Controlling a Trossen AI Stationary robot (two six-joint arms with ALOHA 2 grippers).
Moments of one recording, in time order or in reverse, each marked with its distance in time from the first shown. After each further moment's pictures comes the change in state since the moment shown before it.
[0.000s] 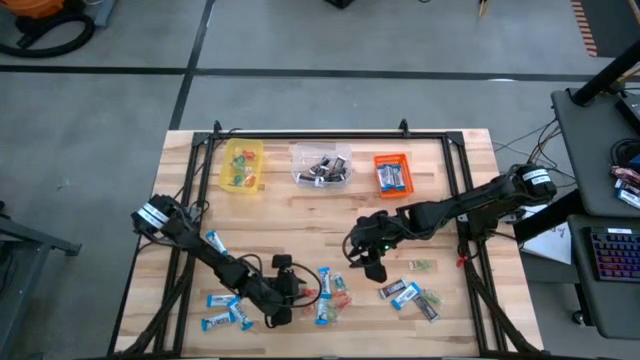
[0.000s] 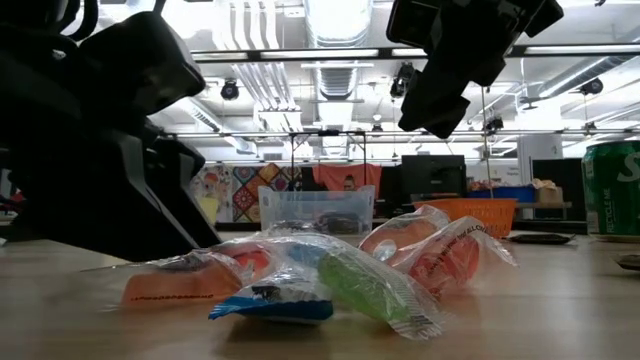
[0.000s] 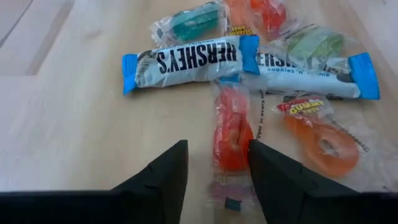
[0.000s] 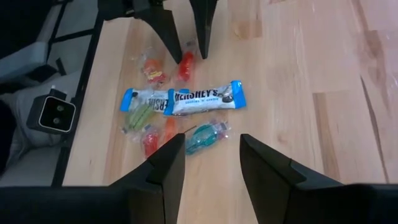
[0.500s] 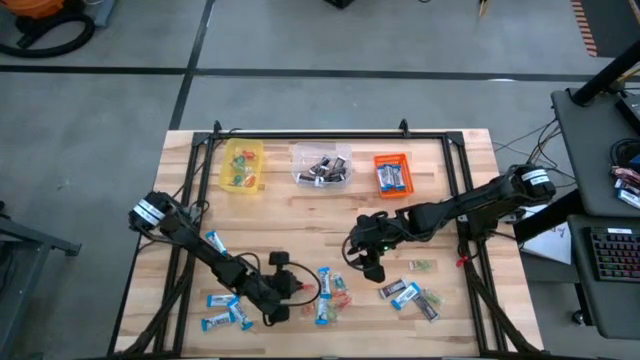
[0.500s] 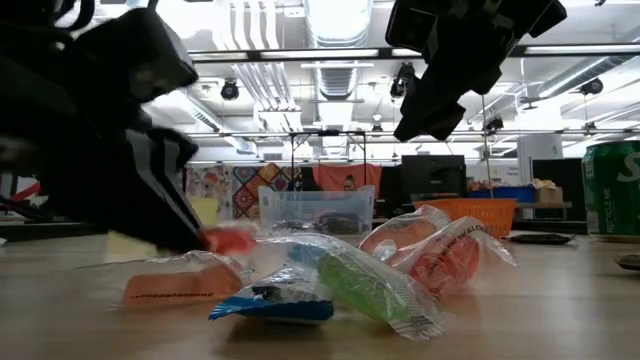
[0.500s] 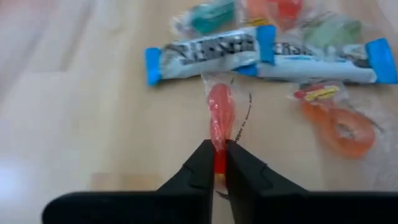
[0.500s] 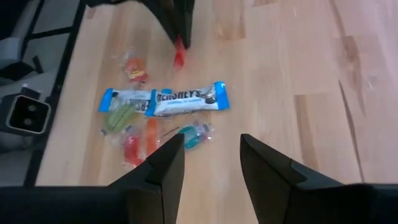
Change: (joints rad) left arm 0.000 -0.063 -0.010 -0.099 -0.025 0.017; right arm 0.009 0.013 -0.003 0.002 0.073 -0.029
